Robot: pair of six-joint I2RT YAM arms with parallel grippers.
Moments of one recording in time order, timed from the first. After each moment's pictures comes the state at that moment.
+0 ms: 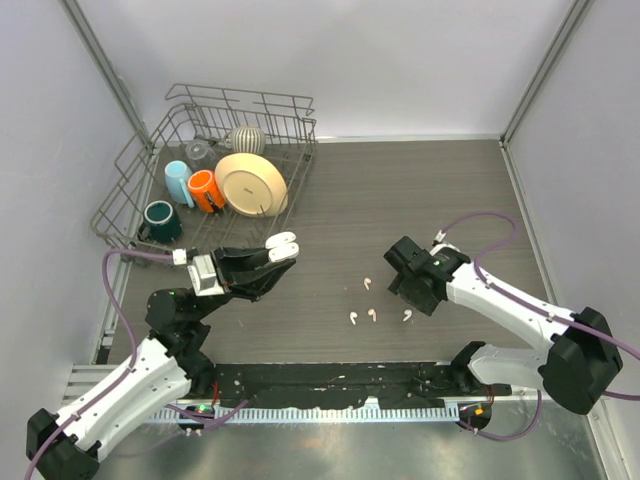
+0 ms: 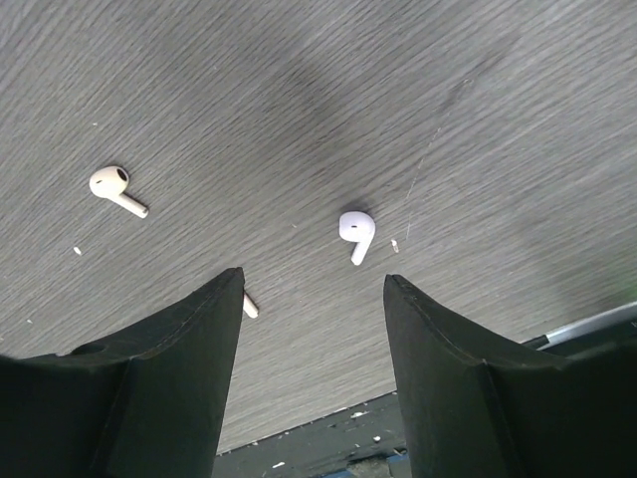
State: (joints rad) left arm -0.67 0.57 0.35 0.81 0.45 -0.21; right arm 0.70 1.17 0.81 -0.98 0.36 1.31
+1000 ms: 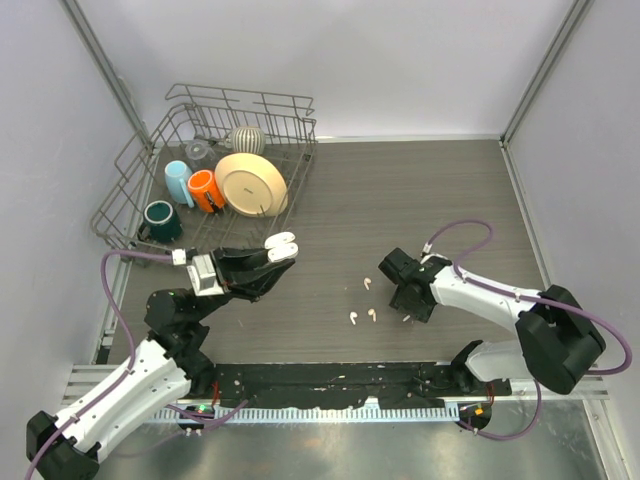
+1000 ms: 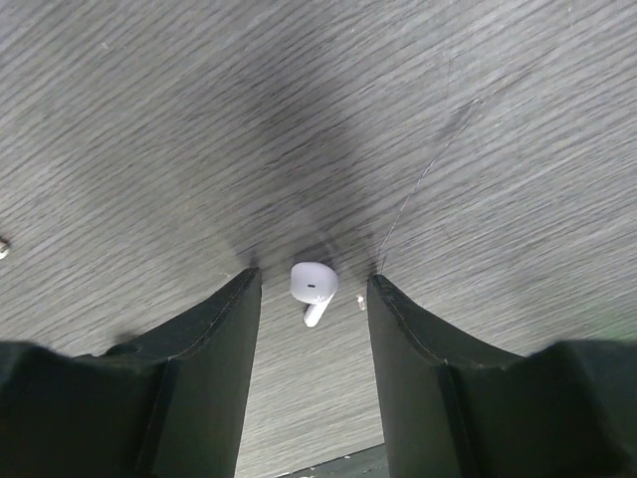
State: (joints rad) left arm -0.67 0.54 0.35 0.77 0.43 -0.21; right arm 0.70 1.30 0.66 -0.79 0.33 1.19
